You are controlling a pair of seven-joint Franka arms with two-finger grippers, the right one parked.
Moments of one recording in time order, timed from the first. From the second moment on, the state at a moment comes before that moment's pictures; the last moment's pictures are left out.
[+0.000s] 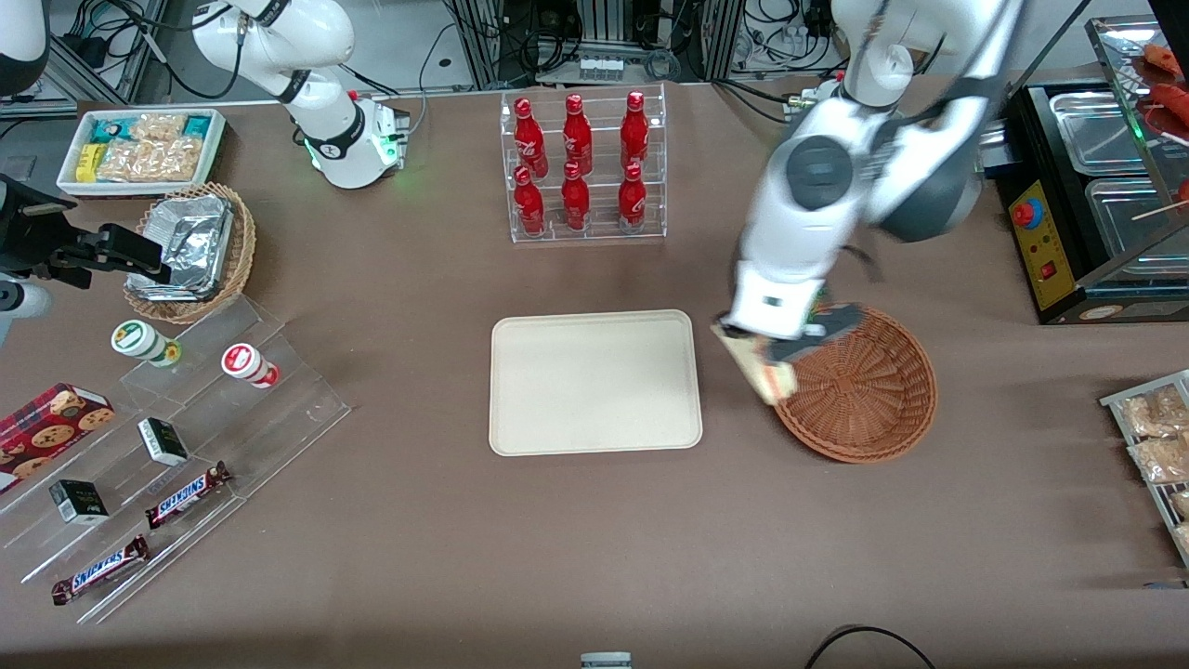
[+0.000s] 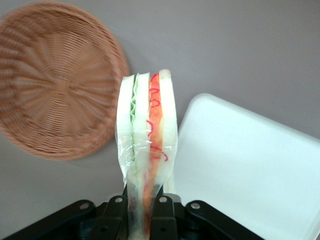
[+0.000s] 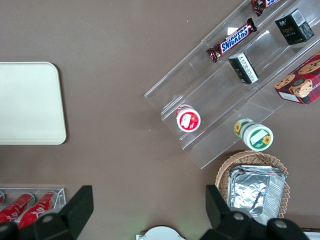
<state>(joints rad) -0.46 0.26 -0.16 -1.74 0.09 1.98 -1.02</state>
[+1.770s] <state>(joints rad) -0.74 0.75 -0.15 -1.48 0.20 2.21 -1.00</state>
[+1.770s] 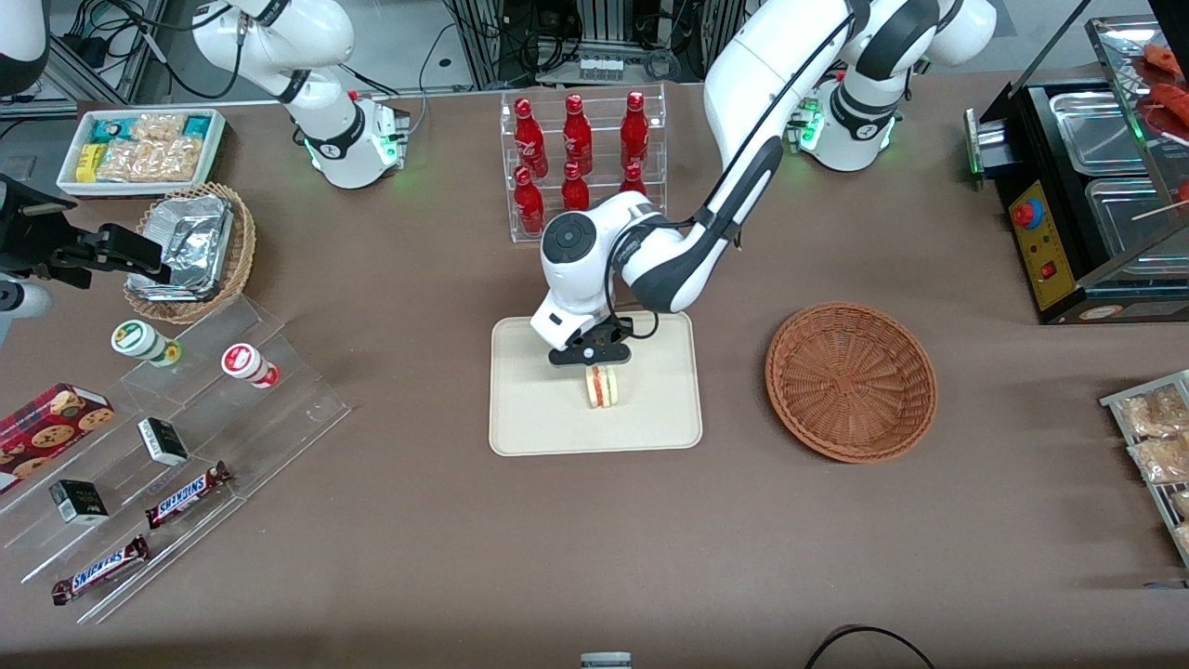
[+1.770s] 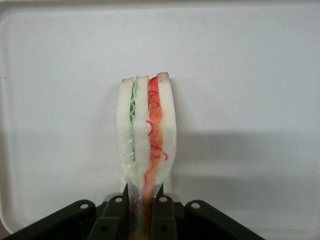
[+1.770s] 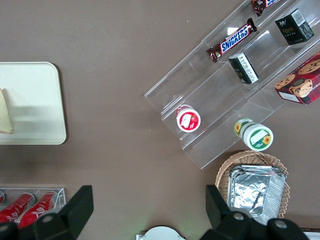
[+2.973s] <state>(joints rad) -0.70 0.61 -0.13 -1.43 0.19 2.14 -1.01</state>
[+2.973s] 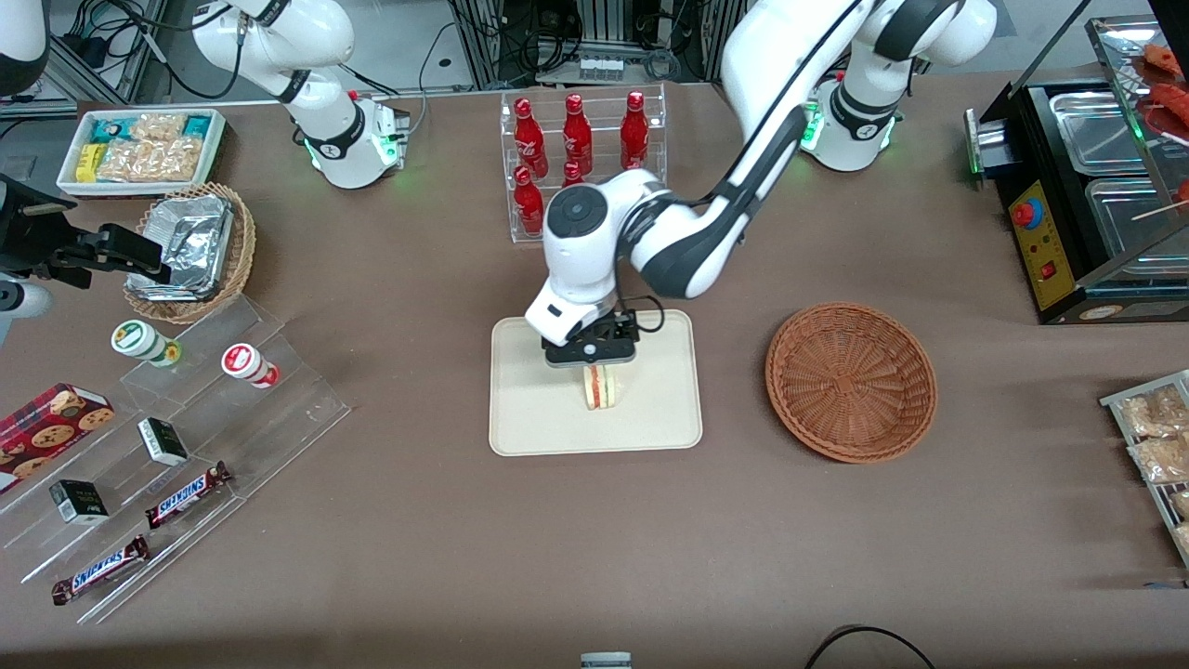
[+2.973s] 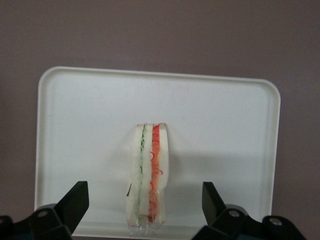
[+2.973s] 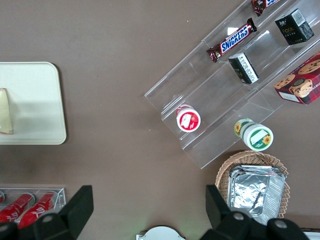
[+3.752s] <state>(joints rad) -0.30 0.20 -0.12 -1.47 0.12 1.68 -0.70</state>
